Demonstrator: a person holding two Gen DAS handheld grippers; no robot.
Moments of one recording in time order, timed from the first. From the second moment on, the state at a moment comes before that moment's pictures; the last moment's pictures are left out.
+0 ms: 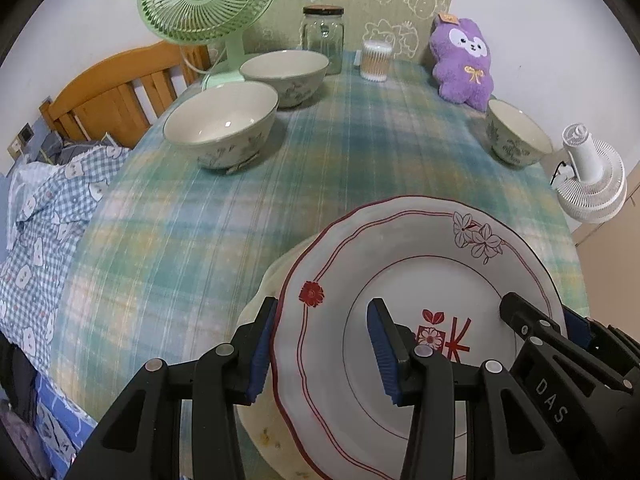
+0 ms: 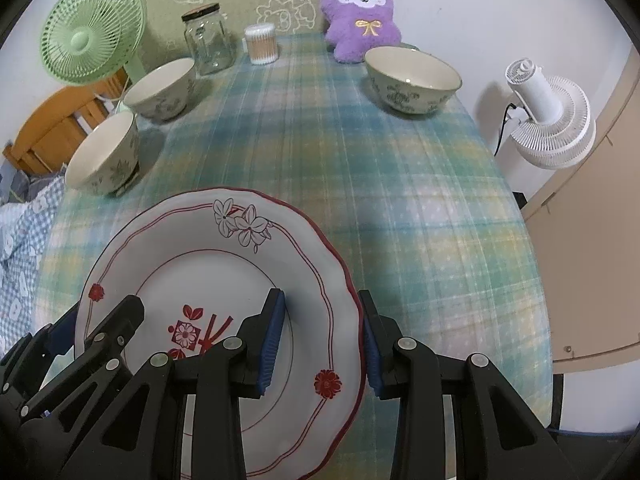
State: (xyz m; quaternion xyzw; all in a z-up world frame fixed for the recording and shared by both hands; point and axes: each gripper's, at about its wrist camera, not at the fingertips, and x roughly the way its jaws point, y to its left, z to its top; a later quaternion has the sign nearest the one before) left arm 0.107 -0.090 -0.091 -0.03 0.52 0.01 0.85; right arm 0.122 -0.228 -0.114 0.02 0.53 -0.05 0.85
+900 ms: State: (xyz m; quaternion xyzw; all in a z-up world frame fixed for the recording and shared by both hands) left arm 0.093 -0.087 -0.112 0.00 0.52 0.03 0.85; right arm 0.112 -0.214 -0.131 -0.01 0.54 -0.06 0.84
